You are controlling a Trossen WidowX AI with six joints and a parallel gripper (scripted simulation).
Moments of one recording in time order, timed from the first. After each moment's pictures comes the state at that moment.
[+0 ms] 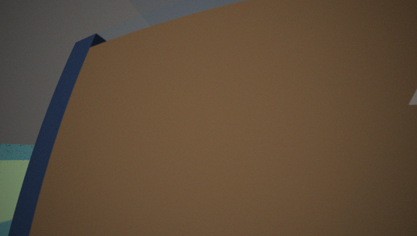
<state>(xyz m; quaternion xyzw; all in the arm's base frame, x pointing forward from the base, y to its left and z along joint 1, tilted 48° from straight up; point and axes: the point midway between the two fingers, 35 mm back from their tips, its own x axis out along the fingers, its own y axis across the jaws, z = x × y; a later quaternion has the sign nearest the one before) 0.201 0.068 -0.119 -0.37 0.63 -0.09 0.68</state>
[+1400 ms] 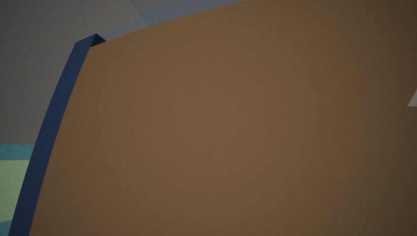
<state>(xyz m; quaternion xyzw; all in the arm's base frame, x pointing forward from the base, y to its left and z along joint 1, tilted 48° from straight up) 0.251 0.067 -0.132 -0.38 0.62 -0.10 0.68</state>
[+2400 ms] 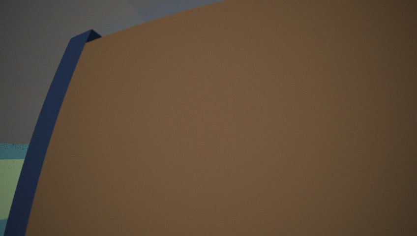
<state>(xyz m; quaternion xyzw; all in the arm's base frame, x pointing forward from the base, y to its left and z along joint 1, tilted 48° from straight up) 0.281 0.077 -0.151 -0.38 0.62 -0.11 0.68</state>
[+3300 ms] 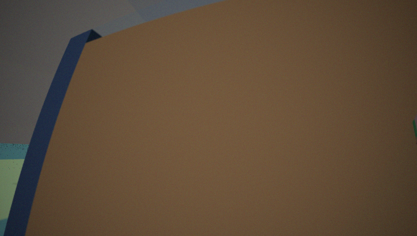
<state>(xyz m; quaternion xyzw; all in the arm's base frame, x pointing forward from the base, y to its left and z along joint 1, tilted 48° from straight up) 0.301 0.096 -0.175 -0.38 0.61 -0.11 0.69</state>
